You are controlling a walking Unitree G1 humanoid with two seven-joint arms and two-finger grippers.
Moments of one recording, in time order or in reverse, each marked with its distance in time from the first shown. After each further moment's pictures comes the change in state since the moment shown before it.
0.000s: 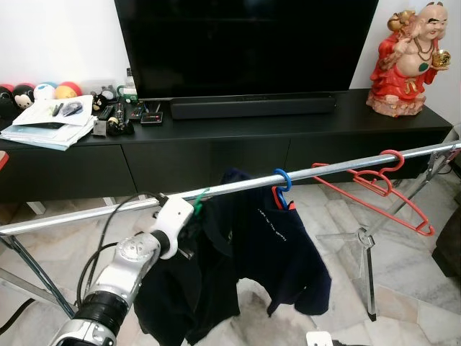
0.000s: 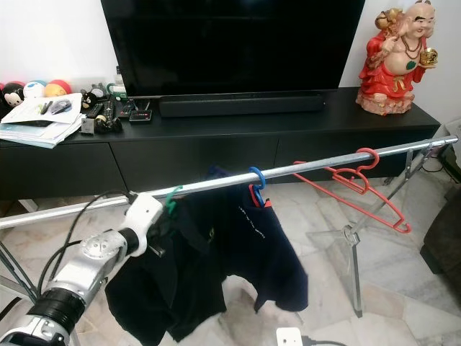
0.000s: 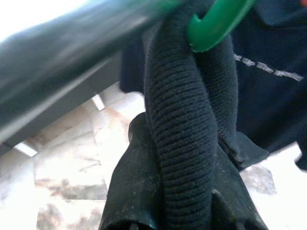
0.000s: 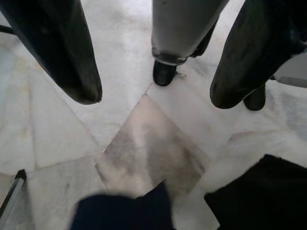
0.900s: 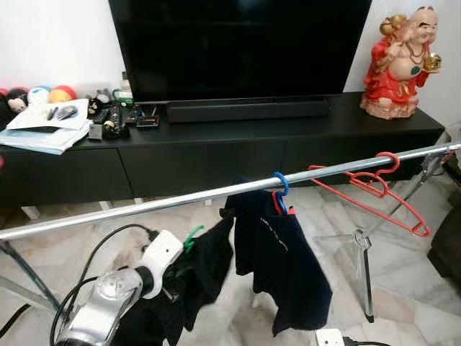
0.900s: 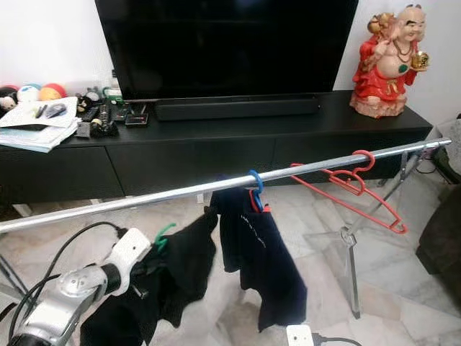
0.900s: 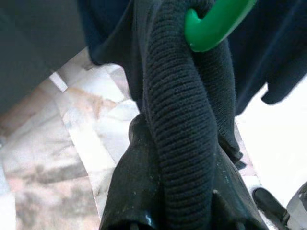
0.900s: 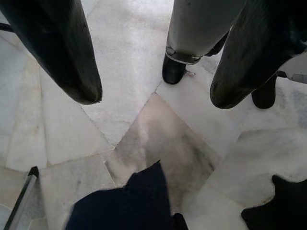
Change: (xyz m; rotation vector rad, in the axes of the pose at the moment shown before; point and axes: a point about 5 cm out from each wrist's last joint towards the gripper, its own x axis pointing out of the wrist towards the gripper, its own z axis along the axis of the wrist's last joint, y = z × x) left arm -0.037 -0.028 -0.034 0.083 0.108 -0.233; right arm 0.000 -0.012 -0.002 -0.008 0.009 -0.013
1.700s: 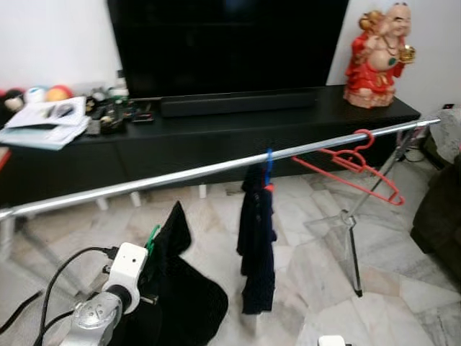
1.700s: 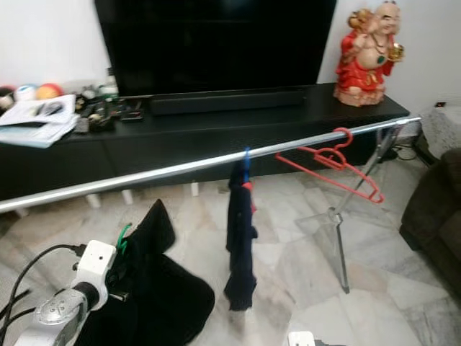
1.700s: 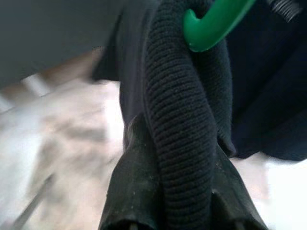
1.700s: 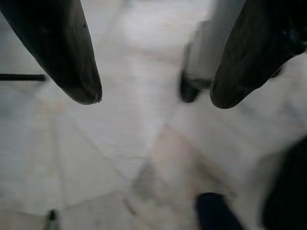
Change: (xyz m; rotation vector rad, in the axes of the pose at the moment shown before) left arm -0.026 -0.002 -0.035 -0.247 -0.016 0.357; right arm -0.003 -0.017 -0.018 0.002 0.048 -0.037
